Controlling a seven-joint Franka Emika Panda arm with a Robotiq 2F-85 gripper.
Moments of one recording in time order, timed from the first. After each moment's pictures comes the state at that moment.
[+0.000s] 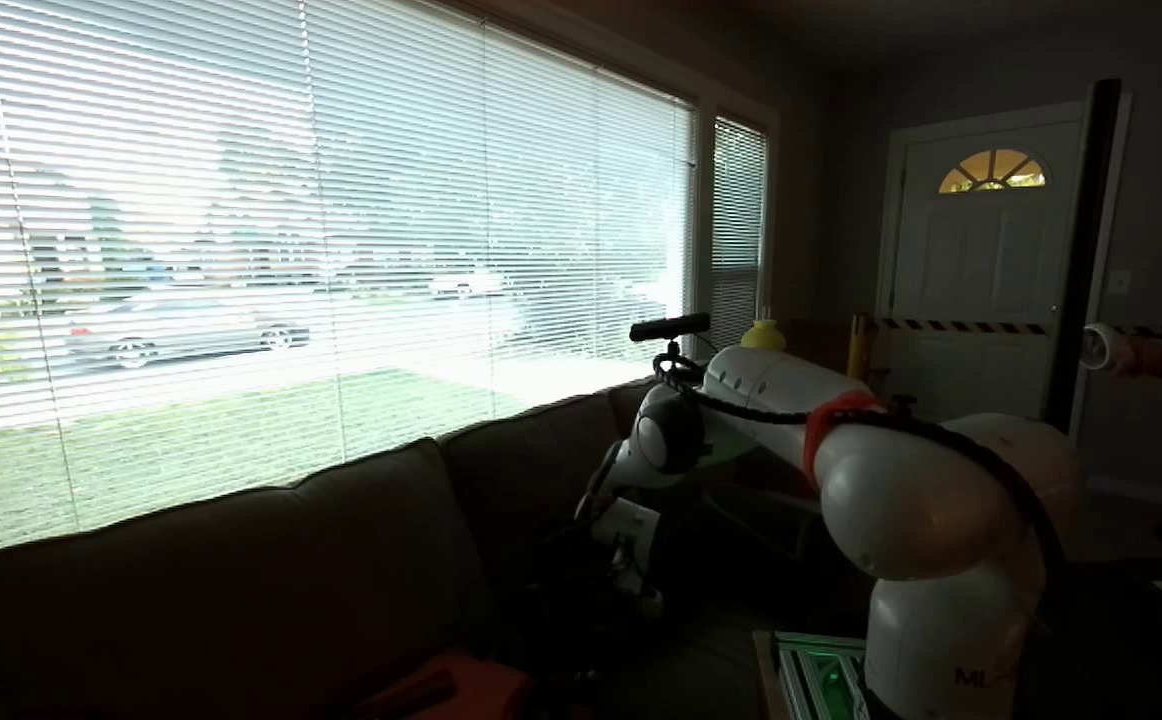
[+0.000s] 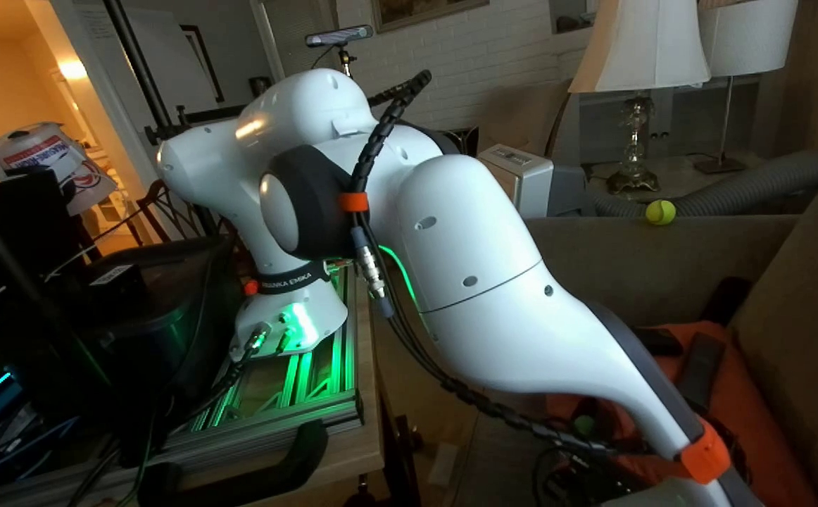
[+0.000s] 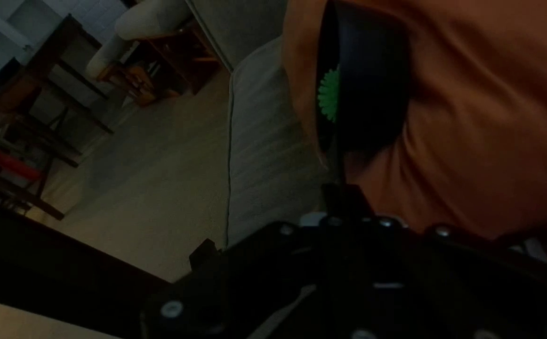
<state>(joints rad) -0.95 1.41 -0.12 -1.23 0.81 1.57 0.95</state>
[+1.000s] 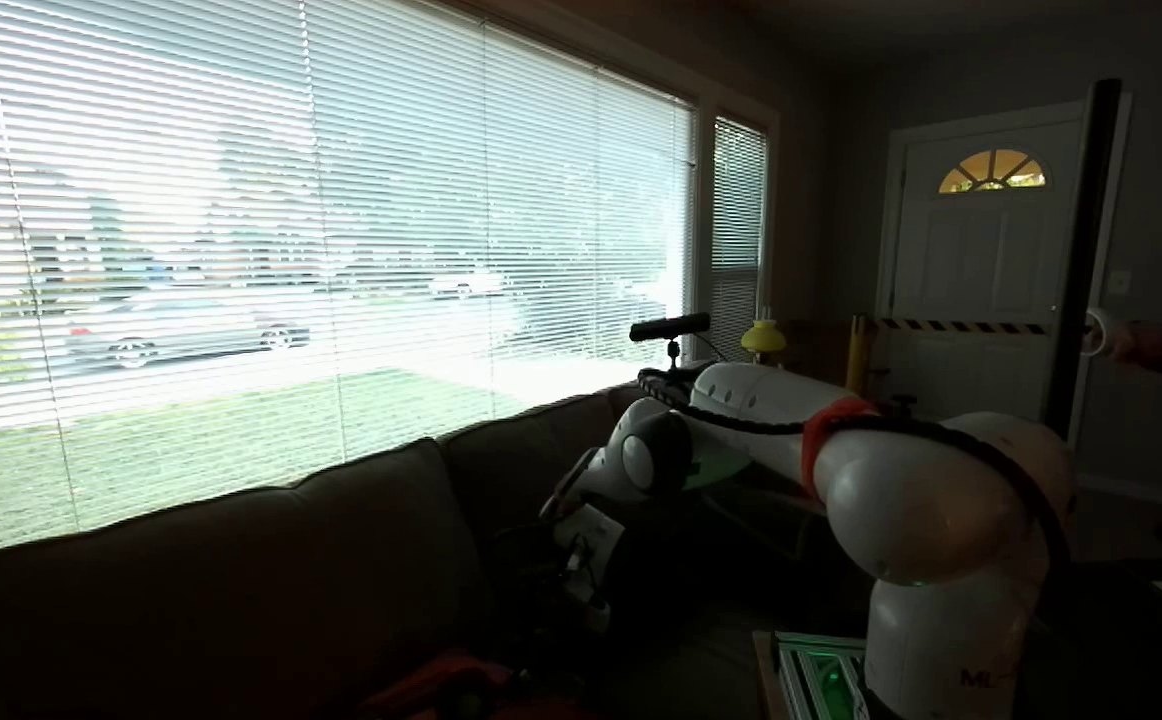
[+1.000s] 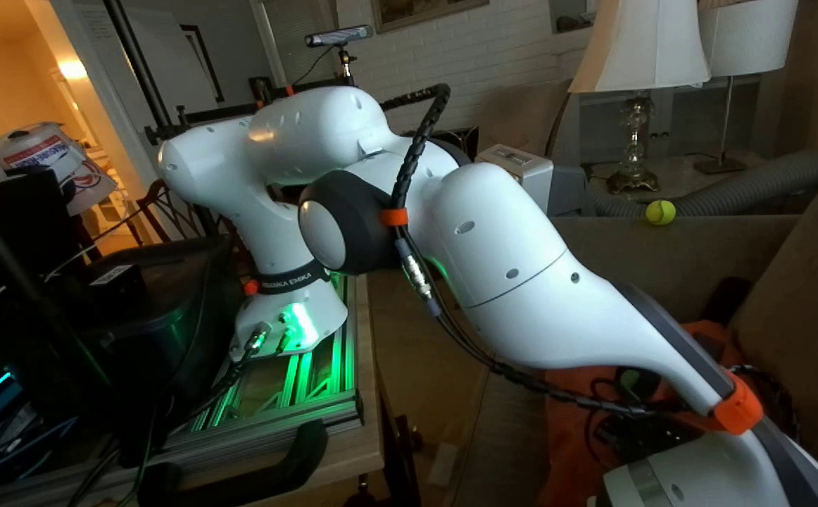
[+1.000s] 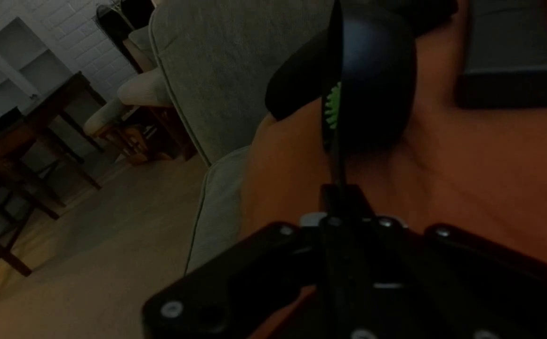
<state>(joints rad) -0.88 1.49 -0.04 -1.08 0.97 1.50 0.98</state>
